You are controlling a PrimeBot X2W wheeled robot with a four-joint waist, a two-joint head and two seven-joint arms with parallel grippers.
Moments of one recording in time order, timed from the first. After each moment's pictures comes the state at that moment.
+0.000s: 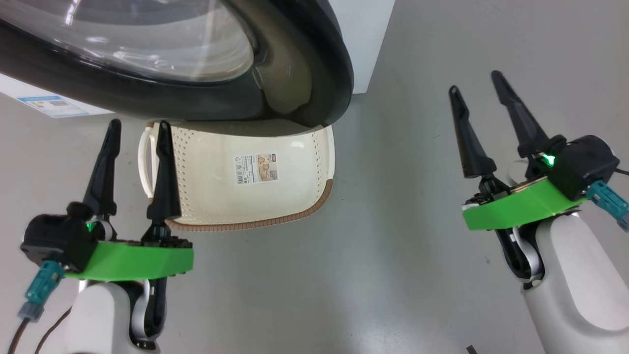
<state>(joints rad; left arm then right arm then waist) -0.38 0.03 0.01 0.10 -0.24 -0.09 -0.26 -0.46 -0.11 0.12 0.19 0.28 0.13 -0.26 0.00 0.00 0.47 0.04</state>
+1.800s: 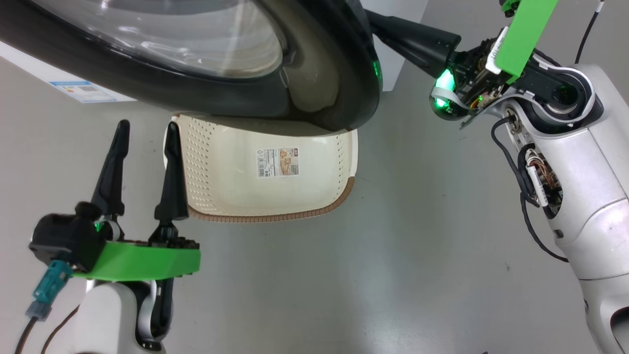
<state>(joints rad) -0.38 0.03 -0.01 0.10 -0.25 -0.08 -0.26 -1.01 -0.15 0.32 0.51 1.88 0.13 0.74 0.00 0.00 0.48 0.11</state>
